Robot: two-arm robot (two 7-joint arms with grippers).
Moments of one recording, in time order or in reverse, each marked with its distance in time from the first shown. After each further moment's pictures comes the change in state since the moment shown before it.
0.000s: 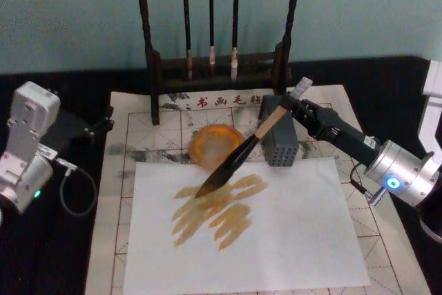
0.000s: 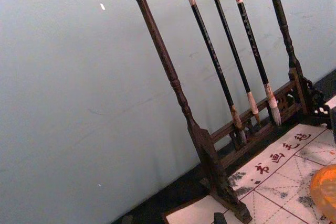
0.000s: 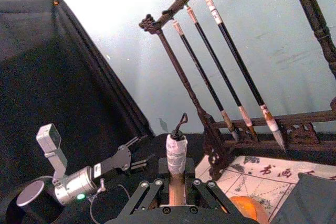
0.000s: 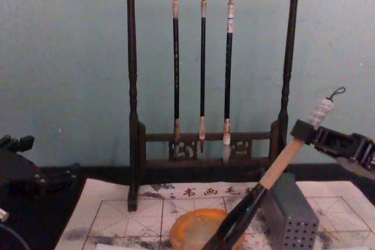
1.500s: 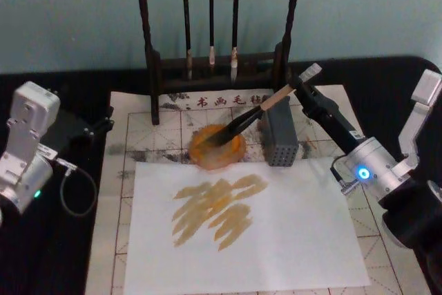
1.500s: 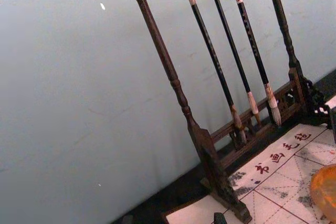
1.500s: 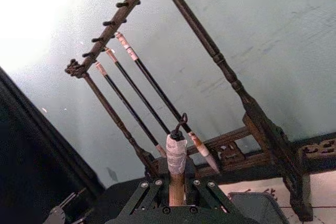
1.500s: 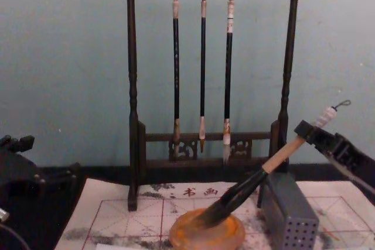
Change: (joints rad) left arm 0.000 0.000 0.000 0.000 0.000 0.000 0.000; right arm 0.015 -0.208 0.112 0.158 -0.035 -0.127 -0.173
